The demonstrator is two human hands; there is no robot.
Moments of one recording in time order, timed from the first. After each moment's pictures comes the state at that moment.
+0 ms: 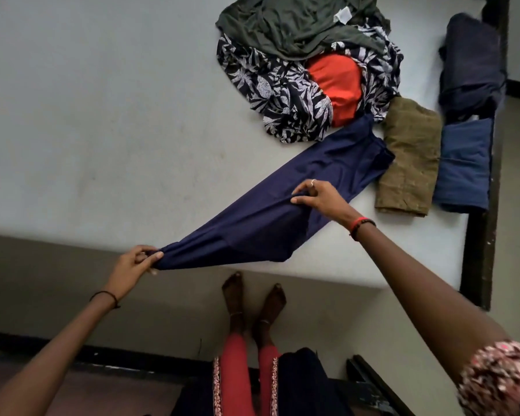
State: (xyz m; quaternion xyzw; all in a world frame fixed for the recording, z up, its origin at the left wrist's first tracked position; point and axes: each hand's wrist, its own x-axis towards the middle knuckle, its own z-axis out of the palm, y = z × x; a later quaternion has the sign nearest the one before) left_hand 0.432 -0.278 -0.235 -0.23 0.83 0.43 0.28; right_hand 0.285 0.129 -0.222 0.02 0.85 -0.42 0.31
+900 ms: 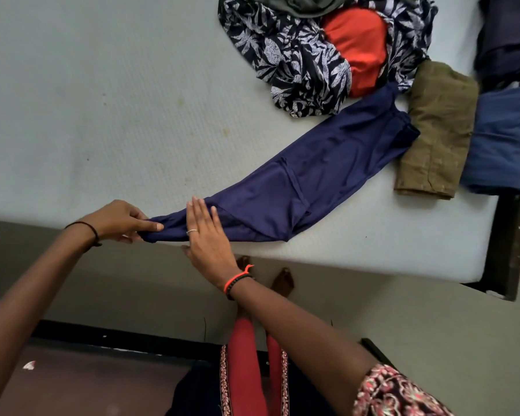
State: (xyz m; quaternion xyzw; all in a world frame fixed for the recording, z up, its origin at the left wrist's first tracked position) left_hand 0.342 -0.280 -0.185 -0.25 0.77 0.28 0.51; right_hand 0.420 -0.106 -0.264 -0.18 0.93 -0.25 0.18
